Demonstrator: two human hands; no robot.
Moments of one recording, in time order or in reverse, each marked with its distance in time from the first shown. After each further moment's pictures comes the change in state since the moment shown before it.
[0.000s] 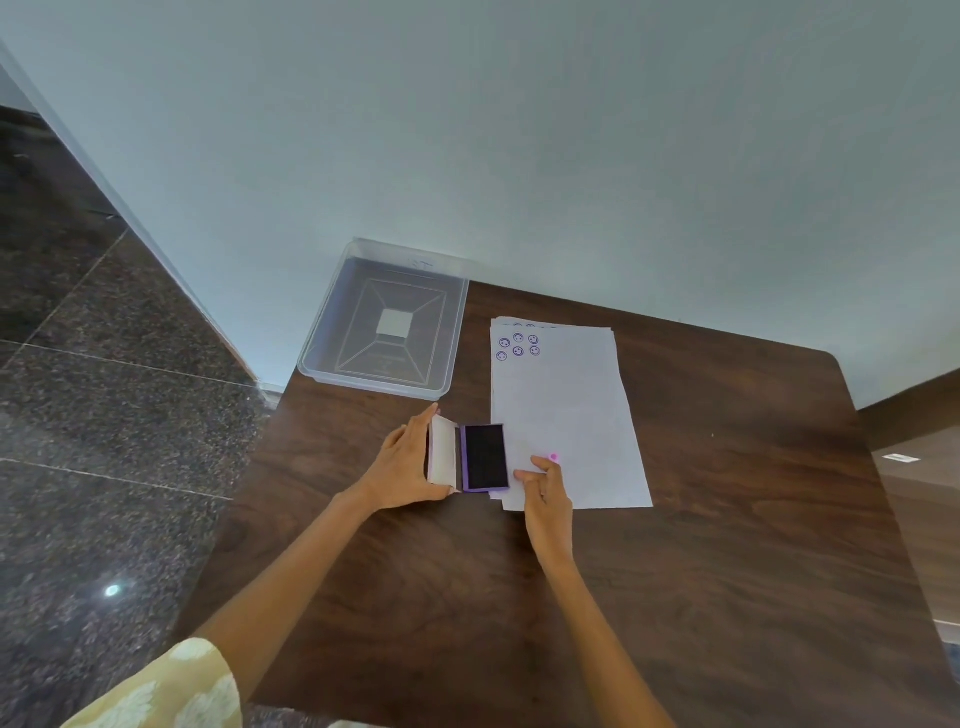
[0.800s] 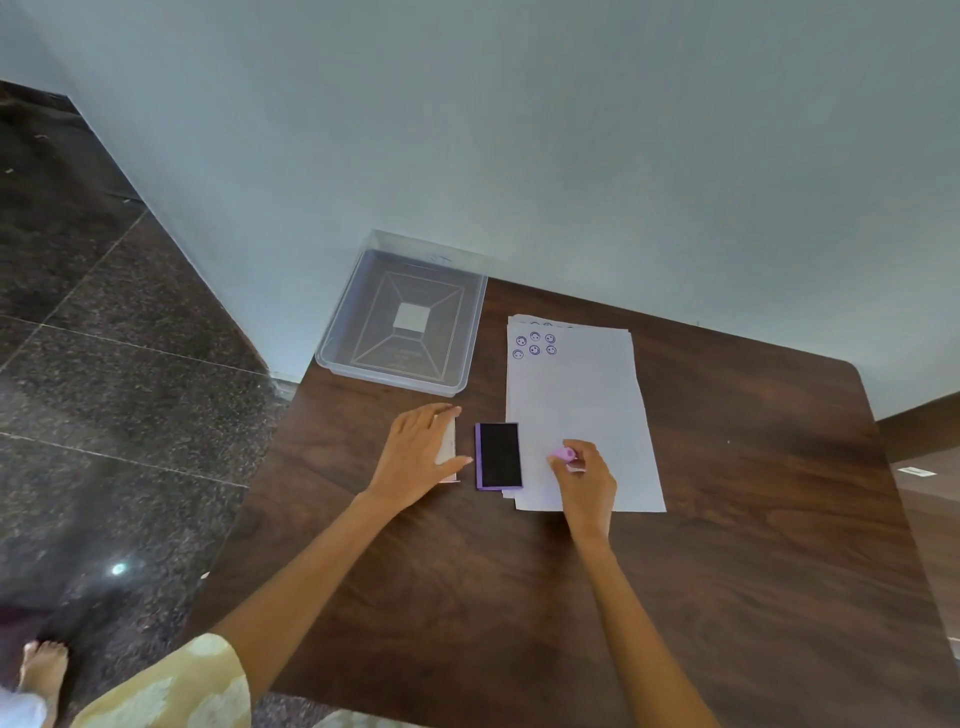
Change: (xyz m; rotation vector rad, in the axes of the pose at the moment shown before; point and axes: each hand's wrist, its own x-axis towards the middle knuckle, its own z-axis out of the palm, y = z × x) left_hand -0.006 0.012 -0.005 0.237 0.295 0.059; right_hand 0.027 -0.004 -0.021 -0.123 0.182 -0.156
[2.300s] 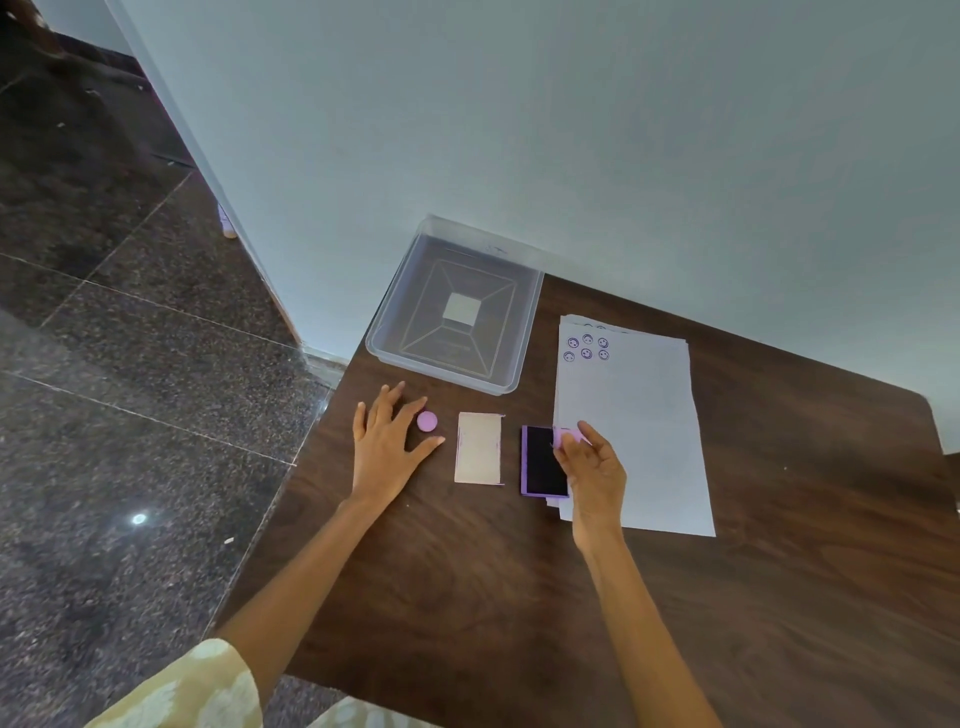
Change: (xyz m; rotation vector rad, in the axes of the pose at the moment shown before) left_hand -0.025 -0.072 -0.011 -0.061 0.176 -0.323; right_hand -0.009 -0.043 0.044 0.562 -0.109 0.231
